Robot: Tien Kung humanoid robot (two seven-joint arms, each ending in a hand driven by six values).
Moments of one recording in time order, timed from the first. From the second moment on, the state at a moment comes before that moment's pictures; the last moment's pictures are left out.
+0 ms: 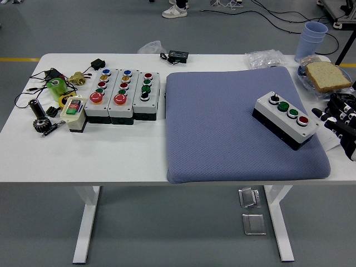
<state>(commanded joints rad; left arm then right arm) -0.06 0.00 -1.57 -0.18 1.29 0.25 0.27 0.26 -0.44 1.26 1.40 -0.93 -0.32 -0.28</state>
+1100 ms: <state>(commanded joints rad) -0.06 0.00 -1.57 -0.18 1.32 0.25 0.27 0.63 -0.28 0.93 1.07 -1.68 -0.22 -0.45</state>
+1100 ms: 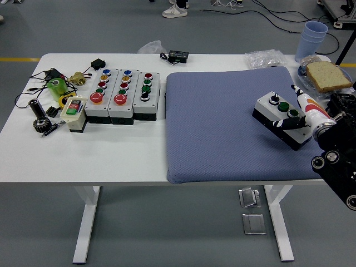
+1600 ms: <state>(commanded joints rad) -0.06 0.00 -1.57 -0.18 1.32 0.26 0.28 0.79 -0.20 0.80 0.78 -1.67 -0.19 -0.52</state>
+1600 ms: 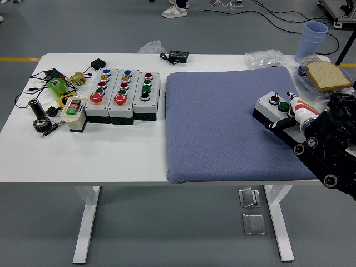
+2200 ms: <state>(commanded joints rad) -0.06 0.00 -1.57 -0.18 1.31 0.26 0.28 0.85 -0.24 0.61 0.73 -1.75 -0.23 -0.57</state>
